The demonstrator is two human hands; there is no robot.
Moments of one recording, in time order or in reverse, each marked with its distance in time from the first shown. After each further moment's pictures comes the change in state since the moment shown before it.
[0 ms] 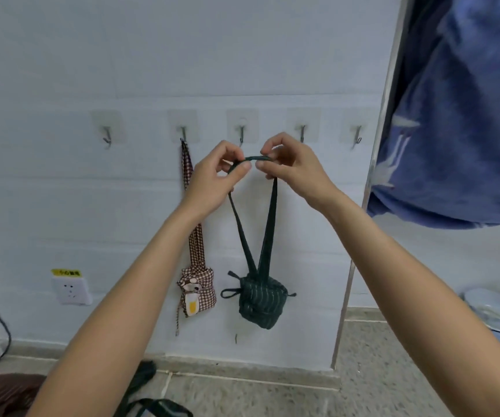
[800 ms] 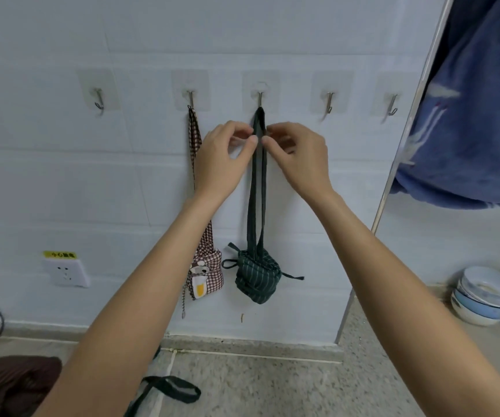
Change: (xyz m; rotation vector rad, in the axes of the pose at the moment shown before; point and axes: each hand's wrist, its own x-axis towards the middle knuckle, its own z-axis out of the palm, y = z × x) left_hand 0.018 -0.050 0.002 0.251 0.214 0.094; right_hand 0.017 0.032 0.047 -0.495 0.347 -0.057
